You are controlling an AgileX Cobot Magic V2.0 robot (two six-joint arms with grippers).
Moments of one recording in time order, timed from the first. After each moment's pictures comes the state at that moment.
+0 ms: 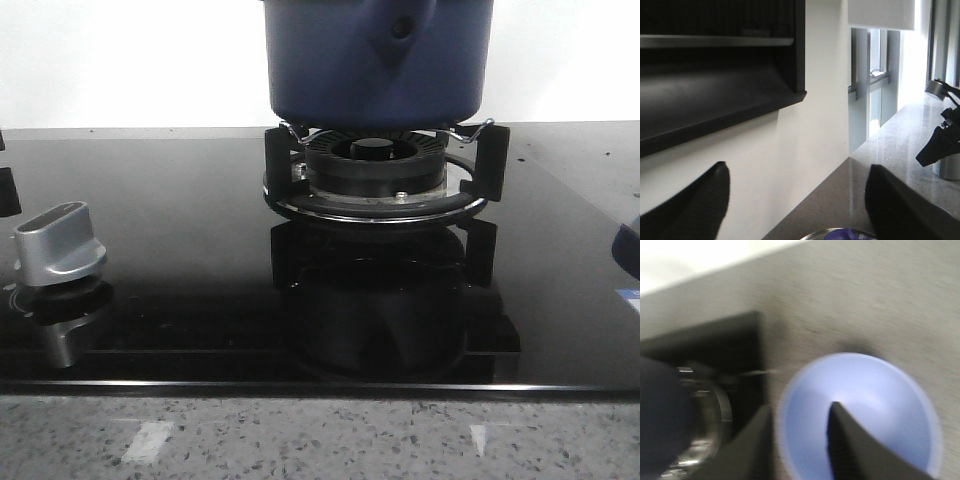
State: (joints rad) left arm -0.05 1.43 -1.44 -1.68 0.96 1.63; right arm -0.40 1.31 -1.47 0.53 1.11 -0.25
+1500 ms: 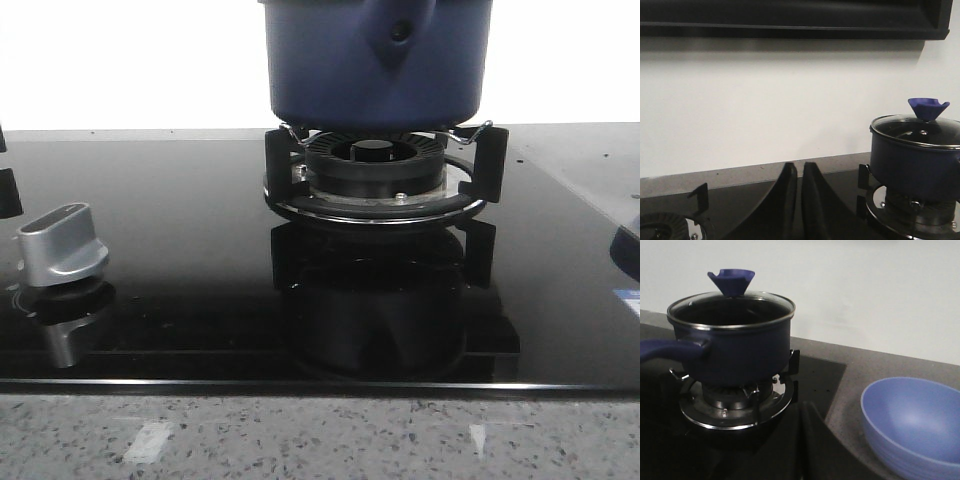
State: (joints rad) left arm -0.11 0.21 -0.34 -1.38 0.21 1.34; right arm 0.01 0.21 -0.35 0.74 0.36 -0.80
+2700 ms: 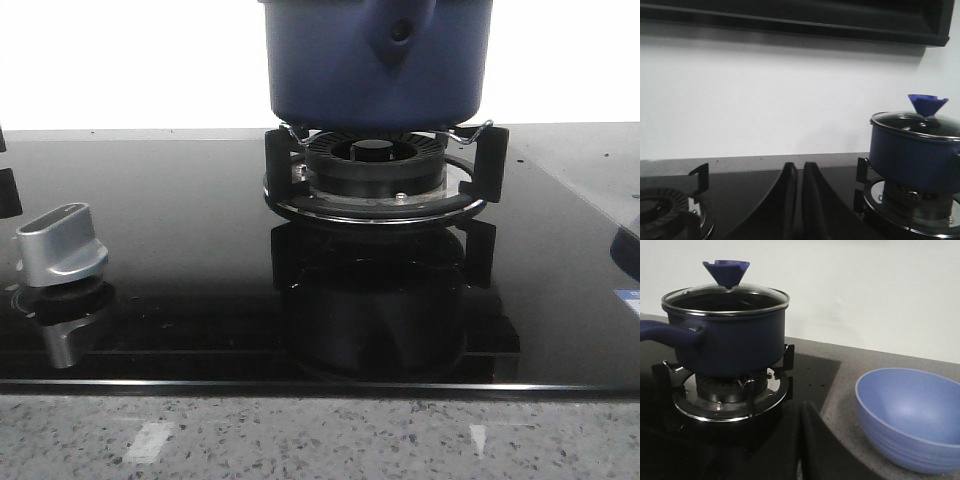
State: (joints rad) left arm -0.11 0.06 -0.23 -1.25 0.18 1.16; right arm 0.01 0.12 -0.27 0.74 0.33 -0.80
